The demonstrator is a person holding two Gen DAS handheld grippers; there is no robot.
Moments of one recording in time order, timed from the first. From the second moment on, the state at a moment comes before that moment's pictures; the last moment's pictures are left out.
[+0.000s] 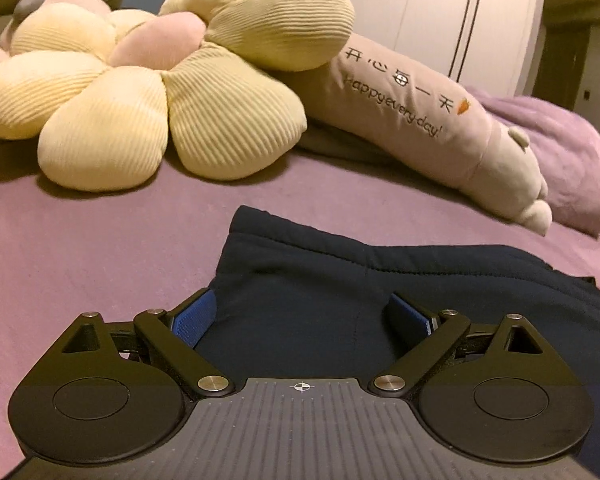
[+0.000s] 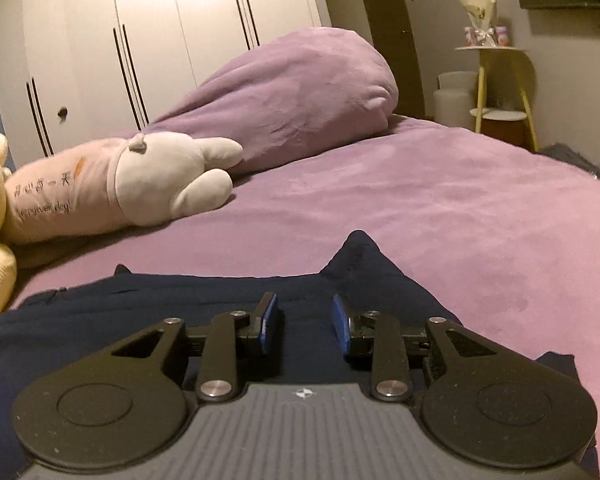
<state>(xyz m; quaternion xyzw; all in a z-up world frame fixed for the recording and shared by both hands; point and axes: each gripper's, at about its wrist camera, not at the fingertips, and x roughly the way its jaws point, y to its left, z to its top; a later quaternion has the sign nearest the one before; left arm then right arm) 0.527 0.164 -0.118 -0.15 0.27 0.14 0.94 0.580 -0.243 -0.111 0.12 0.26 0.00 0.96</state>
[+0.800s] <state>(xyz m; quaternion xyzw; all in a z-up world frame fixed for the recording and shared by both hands) 0.314 0.205 -0.092 -0.18 0.37 -0.05 0.91 0.360 -0.344 -0.069 0.20 0.30 0.11 0.93</state>
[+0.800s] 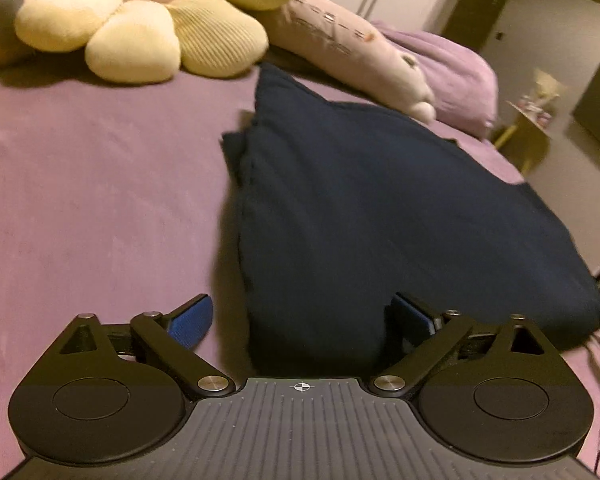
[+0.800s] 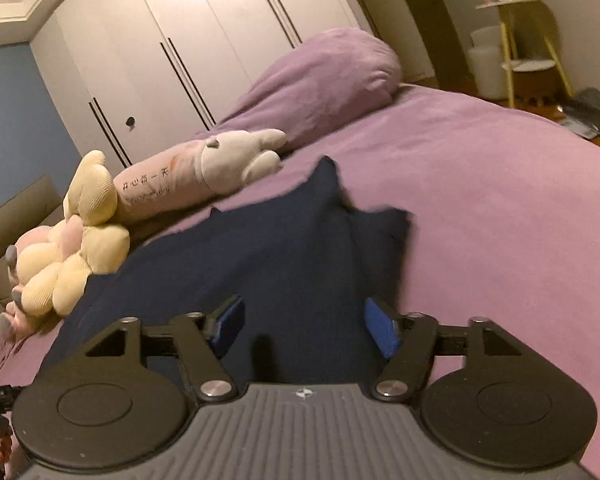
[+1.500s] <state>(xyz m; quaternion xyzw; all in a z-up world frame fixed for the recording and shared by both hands) 0.347 0.199 -0.101 -0.23 0.40 -0.09 0.88 0.392 -0.357 -0.097 0.25 0.38 0.22 0.86</state>
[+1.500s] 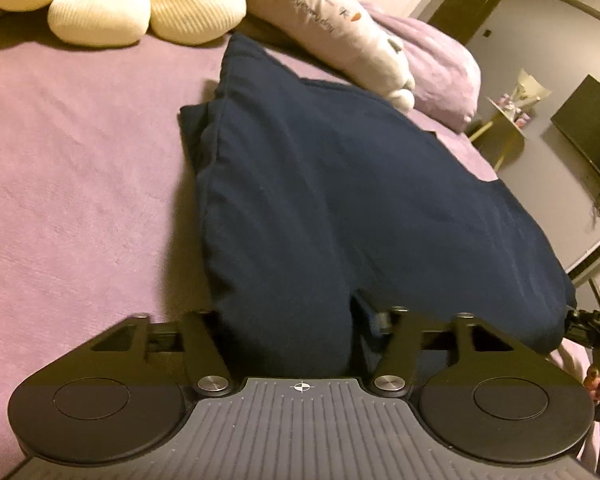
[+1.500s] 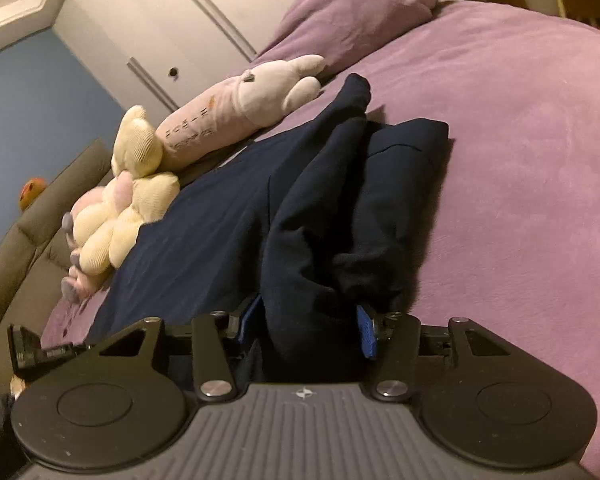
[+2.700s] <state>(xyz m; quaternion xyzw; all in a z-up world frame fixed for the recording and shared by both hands) 0.193 0.148 -0.011 -0.22 0.36 0.08 0.90 0.216 -0.310 -0.002 0.21 0.31 0.12 0.92</state>
